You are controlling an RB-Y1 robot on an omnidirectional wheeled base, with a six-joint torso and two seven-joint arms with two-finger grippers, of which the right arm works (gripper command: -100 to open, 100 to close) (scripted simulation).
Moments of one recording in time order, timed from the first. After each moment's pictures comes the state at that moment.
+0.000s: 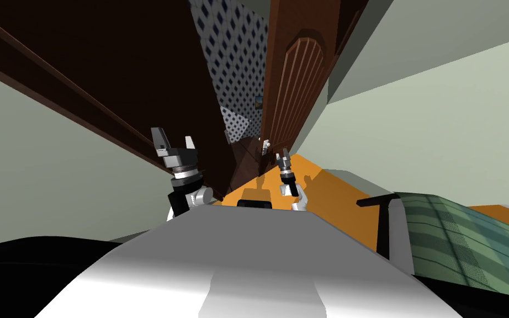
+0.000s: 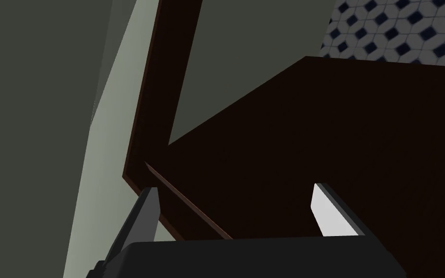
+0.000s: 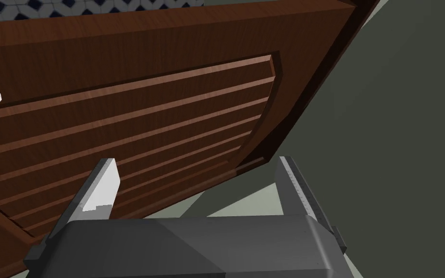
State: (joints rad) arm 0.12 -0.12 0.11 -1.68 0.14 -0.56 -0.32
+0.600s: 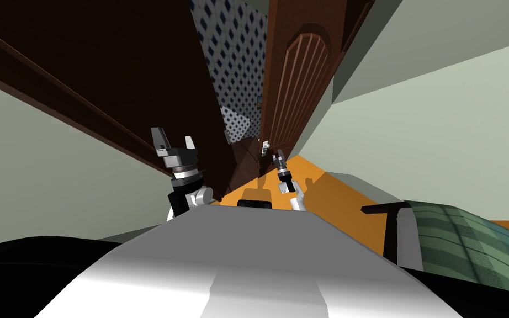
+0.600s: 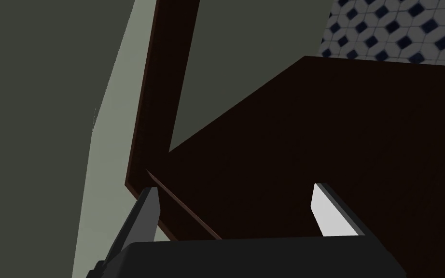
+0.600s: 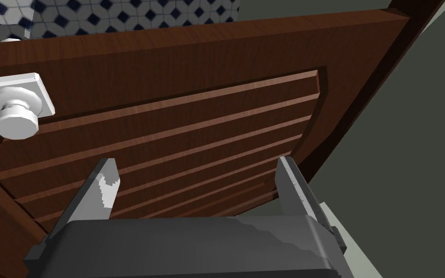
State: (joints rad) arm 0.02 -0.15 0.13 -1.52 0.18 -0.55 -0.38
